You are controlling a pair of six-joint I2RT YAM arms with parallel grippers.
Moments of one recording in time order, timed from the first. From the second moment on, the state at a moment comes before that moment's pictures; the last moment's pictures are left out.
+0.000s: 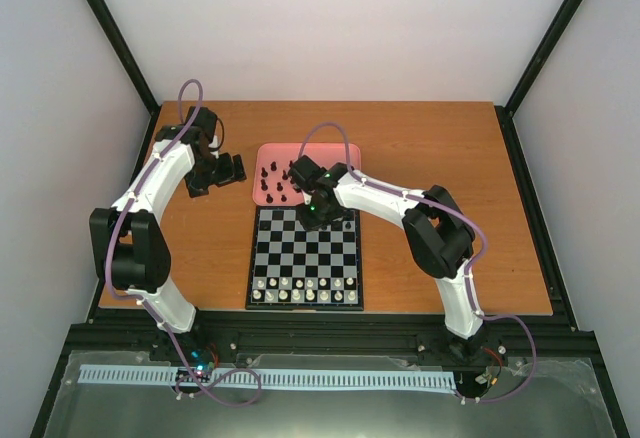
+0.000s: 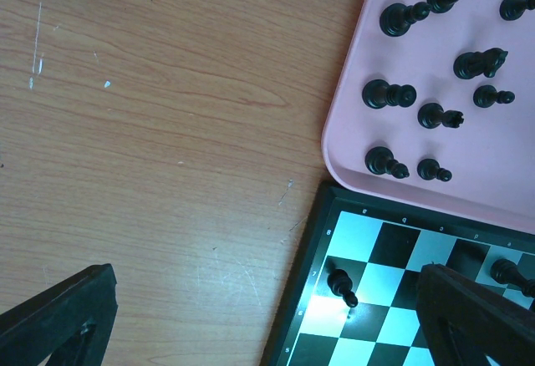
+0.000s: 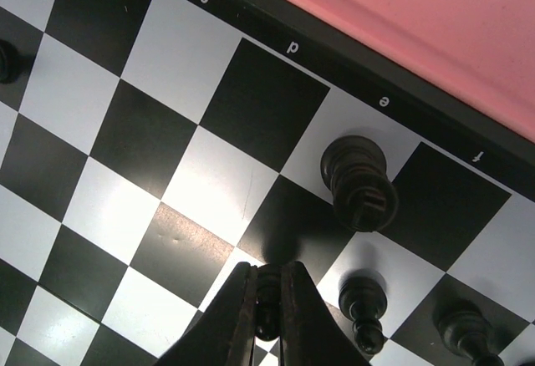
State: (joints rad) left arm -0.09 1.67 1.44 -1.07 0.08 -0.43; right arm 0.83 2.07 1.61 -0.83 -0.08 0.36
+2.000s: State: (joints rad) left arm -0.09 1.67 1.43 -1.07 0.08 -0.43; right arm 0.84 1.99 1.56 -0.81 -0.14 0.35
